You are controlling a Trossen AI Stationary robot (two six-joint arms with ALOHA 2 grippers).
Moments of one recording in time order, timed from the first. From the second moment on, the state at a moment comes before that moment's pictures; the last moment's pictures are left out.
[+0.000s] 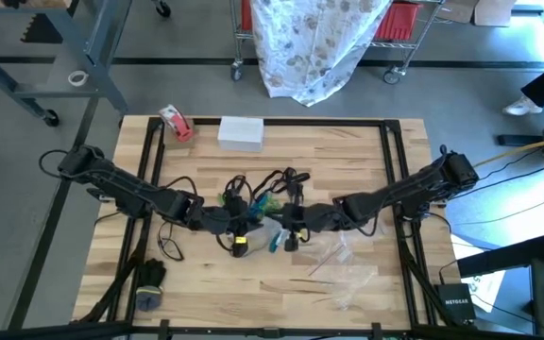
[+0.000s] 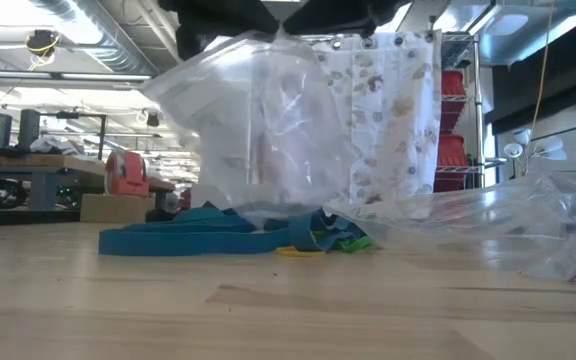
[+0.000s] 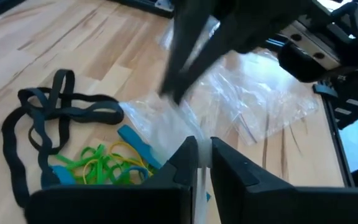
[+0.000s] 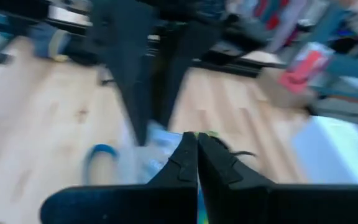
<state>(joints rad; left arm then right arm) -0.38 1.45 0.99 -0.11 -0.42 -0.49 0.30 1.59 1.05 0.10 0.48 -0.08</state>
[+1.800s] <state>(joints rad) -0.46 1.42 0.98 -0.42 -0.33 -0.66 0.31 1.59 1.05 0.01 0.33 -0.02</state>
